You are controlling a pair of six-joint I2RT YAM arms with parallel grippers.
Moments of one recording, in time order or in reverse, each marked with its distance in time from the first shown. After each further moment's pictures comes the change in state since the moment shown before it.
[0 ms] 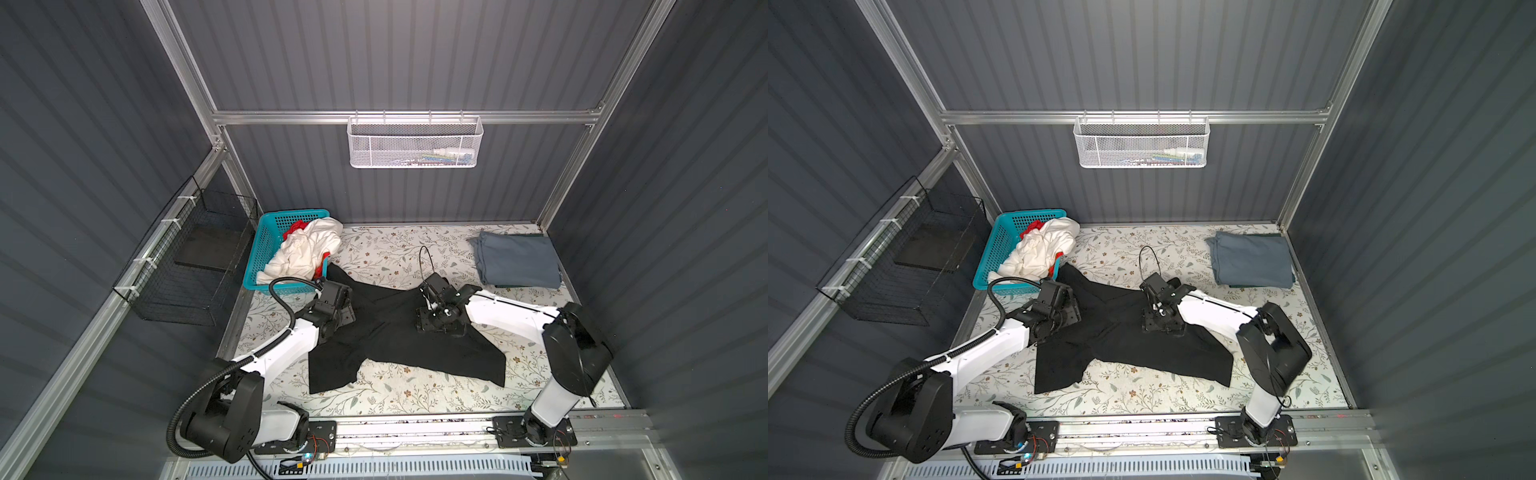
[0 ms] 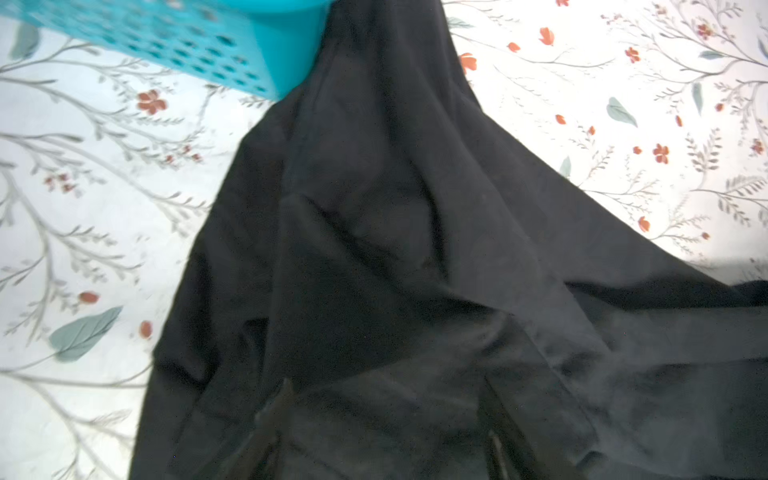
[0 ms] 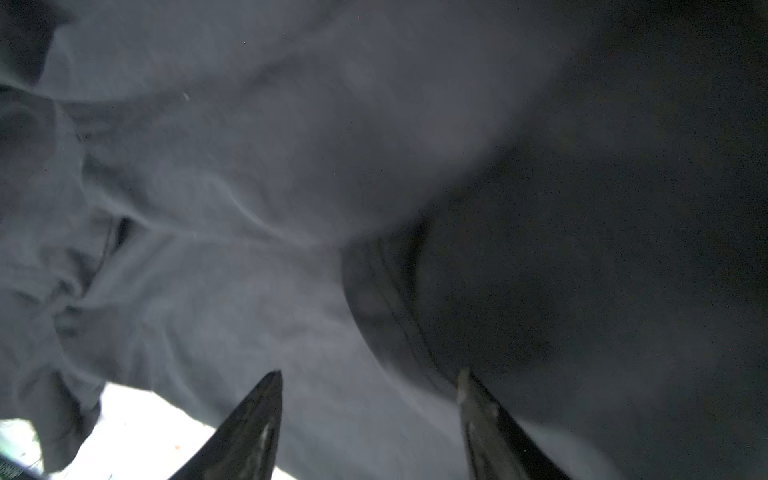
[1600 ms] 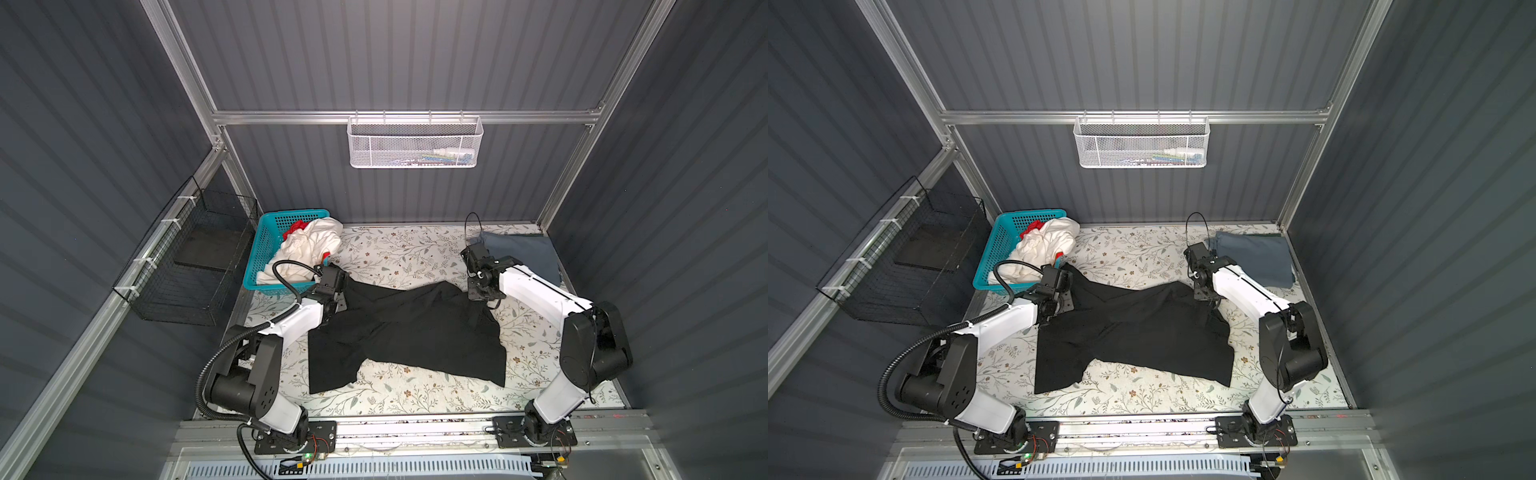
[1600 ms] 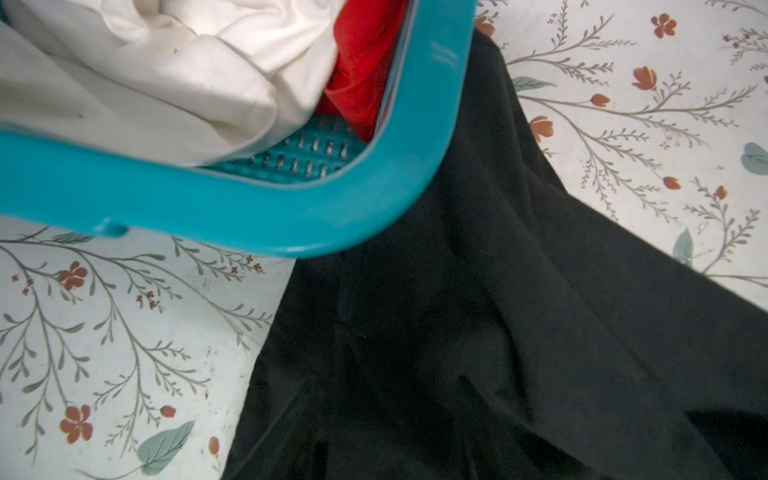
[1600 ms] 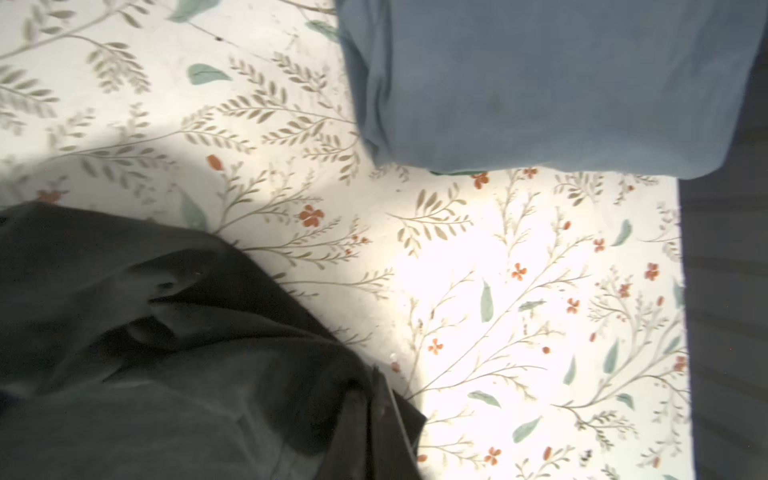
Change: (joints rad) left arm 0.106 0.197 0.145 0.006 -0.123 0.164; right arm -0.357 -0.064 0.108 -0.243 0.472 -0.197
